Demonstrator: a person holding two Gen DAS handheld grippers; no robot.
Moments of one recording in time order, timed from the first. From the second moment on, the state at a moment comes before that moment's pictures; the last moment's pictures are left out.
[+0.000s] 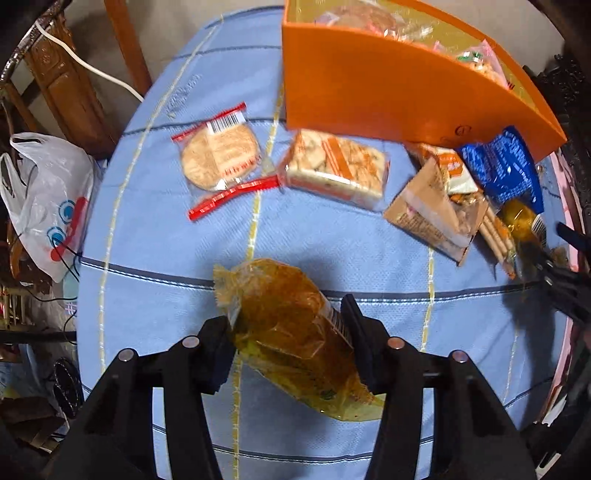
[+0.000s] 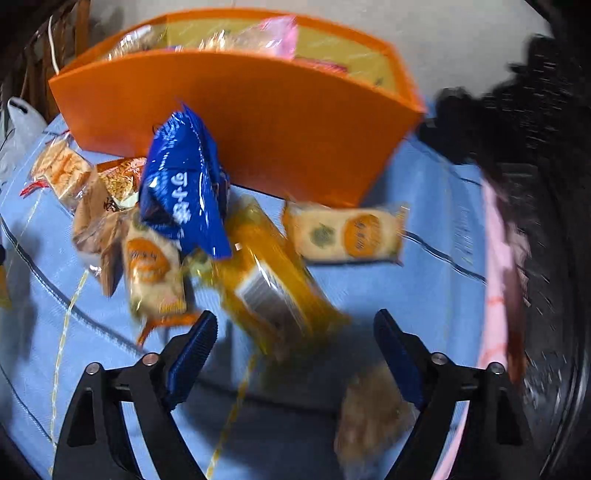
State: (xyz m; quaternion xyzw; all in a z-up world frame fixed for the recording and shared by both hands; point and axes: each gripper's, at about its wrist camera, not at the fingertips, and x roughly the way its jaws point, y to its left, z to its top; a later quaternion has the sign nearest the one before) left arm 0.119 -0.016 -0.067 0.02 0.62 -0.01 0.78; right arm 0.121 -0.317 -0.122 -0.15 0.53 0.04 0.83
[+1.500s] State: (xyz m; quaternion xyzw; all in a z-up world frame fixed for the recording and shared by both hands) left arm 0.249 -0.076 0.084 0.02 0.49 -0.08 0.87; right arm 0.124 -0.314 0.054 0.10 0.38 0.12 0.91
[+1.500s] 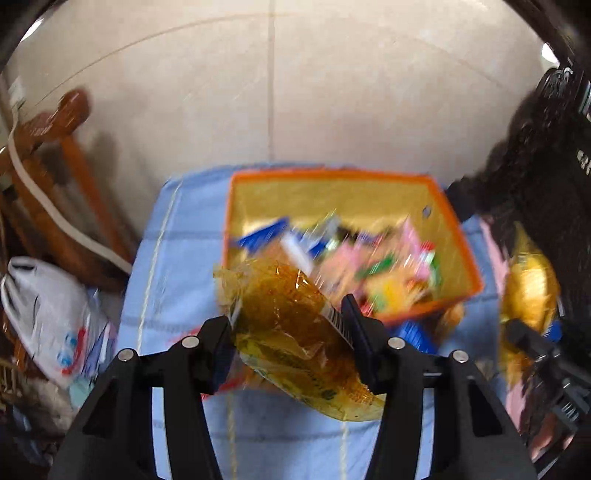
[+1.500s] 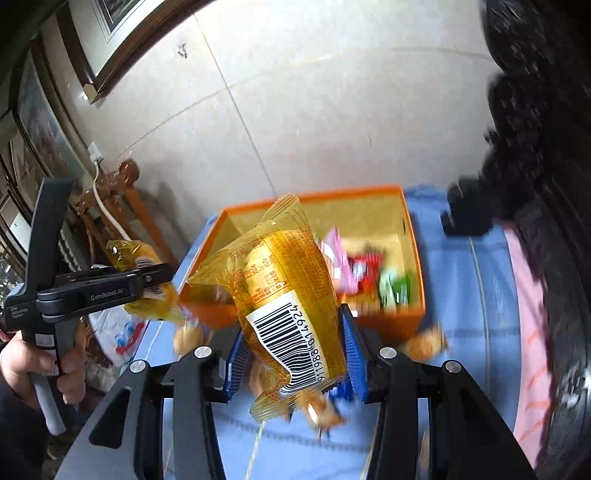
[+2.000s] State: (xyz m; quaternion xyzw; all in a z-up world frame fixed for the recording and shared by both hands) left arm 0.315 -0.108 0.044 0.06 0.47 -0.04 0.88; right arm 0.195 -0.328 0.021 0.15 0.39 0.07 0.91
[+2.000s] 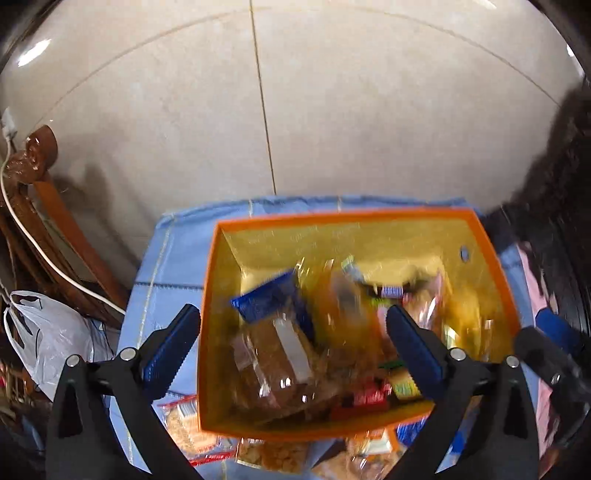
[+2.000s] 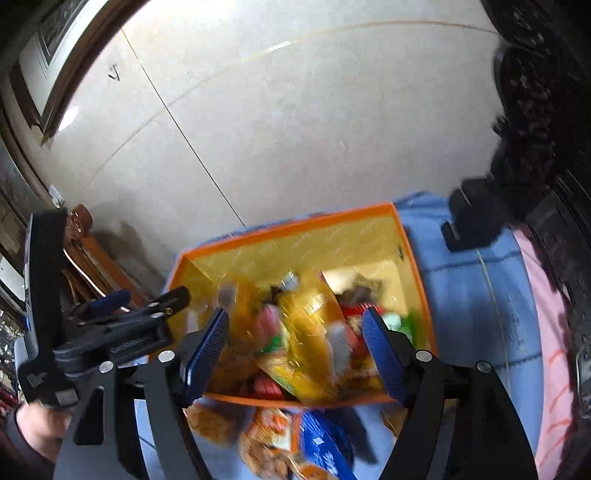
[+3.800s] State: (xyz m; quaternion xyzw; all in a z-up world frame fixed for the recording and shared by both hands) left arm 0.152 0.018 -0.071 0.00 0.63 0.01 0.78; right arm 0.057 -0.409 -0.112 0.12 0.54 -0.05 0.83
